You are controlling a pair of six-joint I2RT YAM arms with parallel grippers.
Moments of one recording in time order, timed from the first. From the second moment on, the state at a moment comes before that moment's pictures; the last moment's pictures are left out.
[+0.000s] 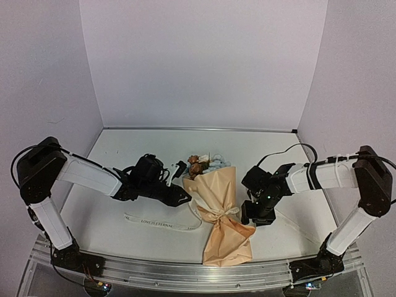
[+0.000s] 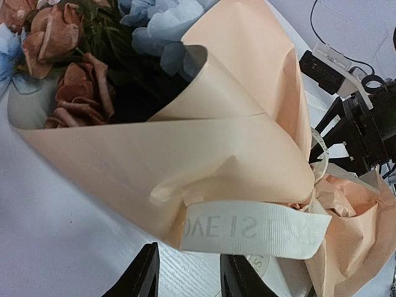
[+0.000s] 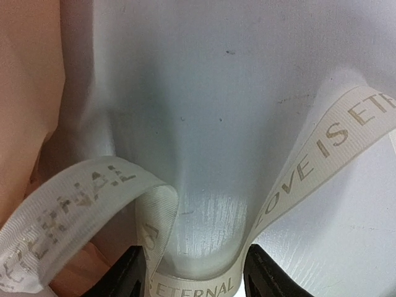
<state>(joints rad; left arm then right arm) -0.85 1.72 0.81 0.25 0.34 -0.36 0.82 1.62 0.89 -0.66 -0.10 0.82</state>
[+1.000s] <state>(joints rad) -1.00 1.56 0.95 0.14 0.24 -0.14 0.82 1.86 1.18 -0.69 -0.18 0.76</state>
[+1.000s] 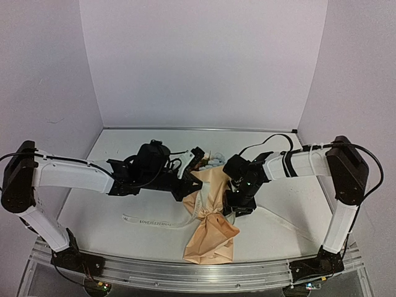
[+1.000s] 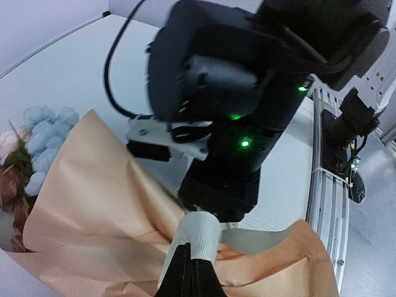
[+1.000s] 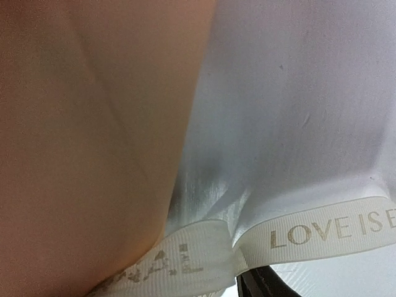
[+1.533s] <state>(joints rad) -1.08 1.75 1.18 -0.04 0.35 0.06 0.83 1.68 1.09 -0.78 -0.08 0.77</state>
